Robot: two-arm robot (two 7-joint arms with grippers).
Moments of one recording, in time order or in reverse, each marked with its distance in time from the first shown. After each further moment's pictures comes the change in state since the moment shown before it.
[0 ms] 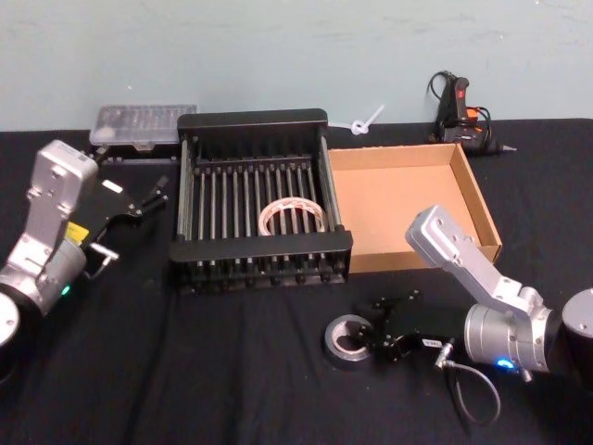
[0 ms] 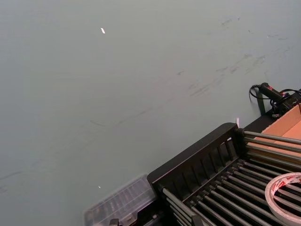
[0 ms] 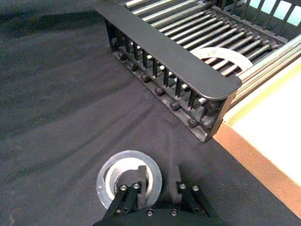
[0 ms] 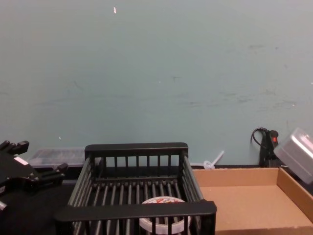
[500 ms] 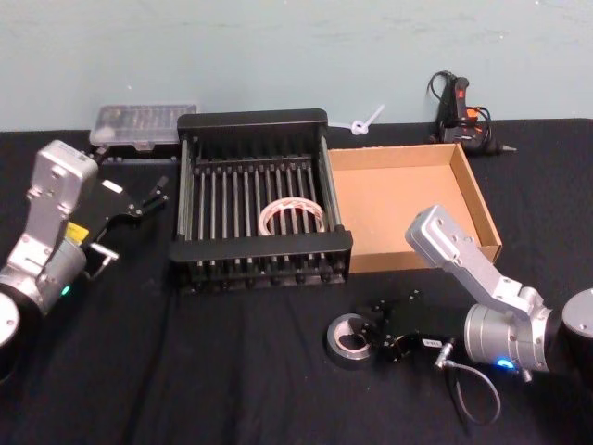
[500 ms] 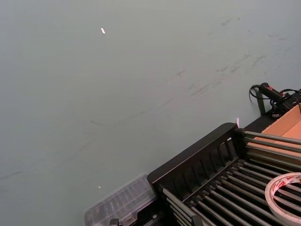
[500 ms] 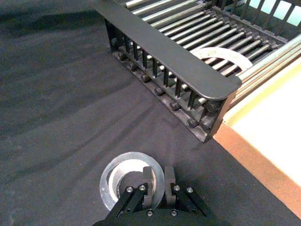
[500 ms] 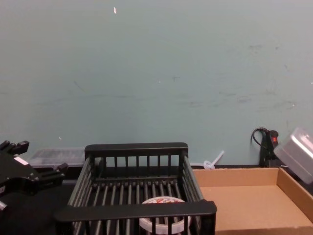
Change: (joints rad) left arm 0.000 0.000 0.000 0.000 0.000 0.000 0.000; right arm 0.000 0.000 0.000 0.000 0.000 0.000 0.000
